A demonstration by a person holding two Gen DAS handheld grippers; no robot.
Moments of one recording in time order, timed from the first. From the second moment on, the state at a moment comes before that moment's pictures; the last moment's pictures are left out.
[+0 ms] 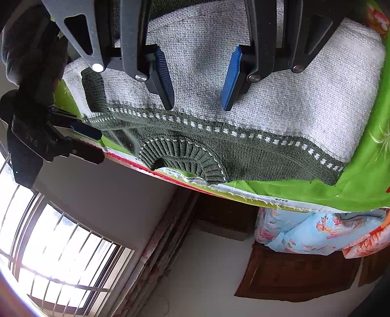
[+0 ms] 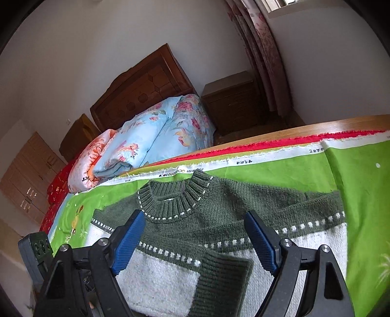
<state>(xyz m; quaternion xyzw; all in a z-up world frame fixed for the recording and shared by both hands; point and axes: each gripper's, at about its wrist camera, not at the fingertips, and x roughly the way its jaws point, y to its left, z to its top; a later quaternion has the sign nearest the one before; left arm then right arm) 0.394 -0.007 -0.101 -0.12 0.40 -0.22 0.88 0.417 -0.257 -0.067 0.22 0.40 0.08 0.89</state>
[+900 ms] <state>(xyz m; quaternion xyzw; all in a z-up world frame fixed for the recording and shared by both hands) 0.395 -0.008 -0.102 -0.12 0.39 -0.22 0.88 0.466 -0.277 -0.084 0.24 0.44 0.10 0.86</state>
